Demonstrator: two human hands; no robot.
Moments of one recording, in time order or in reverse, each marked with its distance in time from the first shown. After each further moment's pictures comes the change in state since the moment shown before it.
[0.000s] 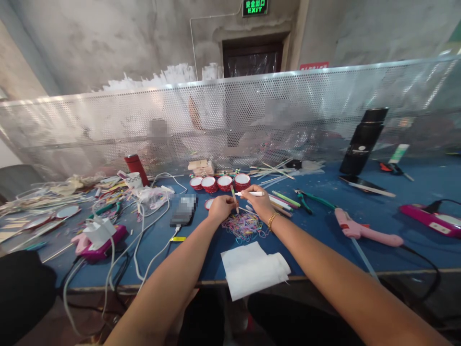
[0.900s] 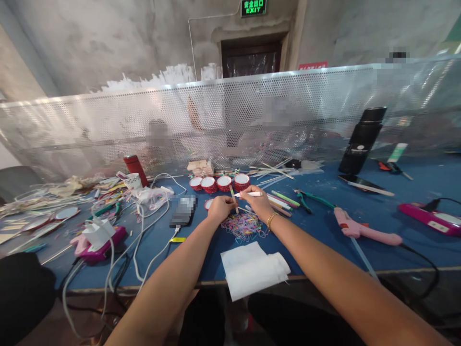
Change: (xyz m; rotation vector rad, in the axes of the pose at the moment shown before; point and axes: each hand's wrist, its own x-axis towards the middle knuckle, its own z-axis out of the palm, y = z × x) left_hand -0.001 0.002 -0.002 0.009 -0.006 -0.016; right_hand 0.003 0.004 -0.001 -0.046 -0.020 -0.040
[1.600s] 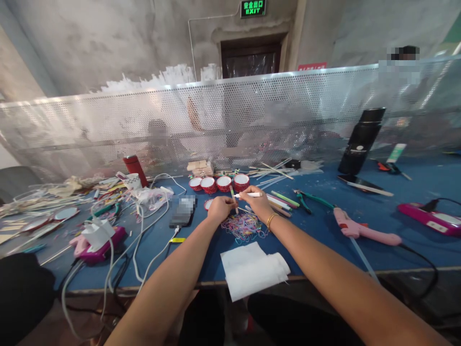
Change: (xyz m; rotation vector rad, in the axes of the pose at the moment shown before) left_hand -0.004 0.006 -0.003 0.029 0.012 -0.021; right_hand 0.000 -0.002 0.000 -0.011 -0.010 -0.010
